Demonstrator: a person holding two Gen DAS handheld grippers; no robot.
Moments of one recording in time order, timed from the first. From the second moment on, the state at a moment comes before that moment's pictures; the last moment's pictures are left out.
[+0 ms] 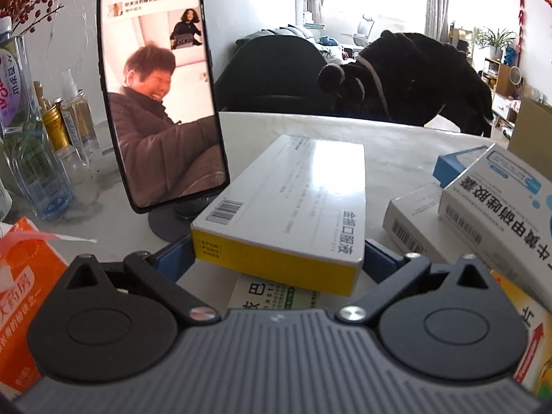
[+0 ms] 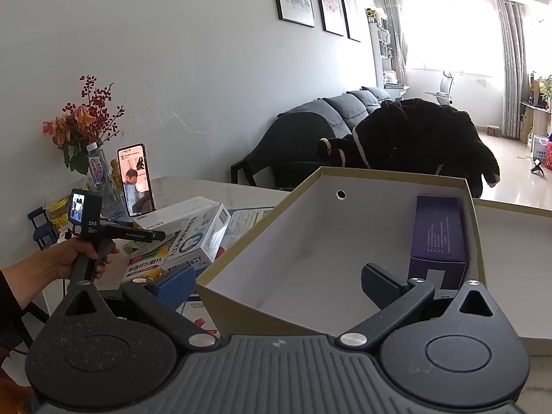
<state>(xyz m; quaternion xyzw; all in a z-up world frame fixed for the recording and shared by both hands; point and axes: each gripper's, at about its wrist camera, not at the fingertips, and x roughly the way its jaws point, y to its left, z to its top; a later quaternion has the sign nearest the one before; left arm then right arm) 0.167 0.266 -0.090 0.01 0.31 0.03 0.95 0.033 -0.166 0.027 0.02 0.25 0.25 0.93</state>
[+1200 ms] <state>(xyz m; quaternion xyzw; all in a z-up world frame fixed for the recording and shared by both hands) 0.106 0.244 -0.059 -0.05 0.36 0.06 0.93 0.067 -0.070 0.030 0.16 0.35 0.39 0.84</state>
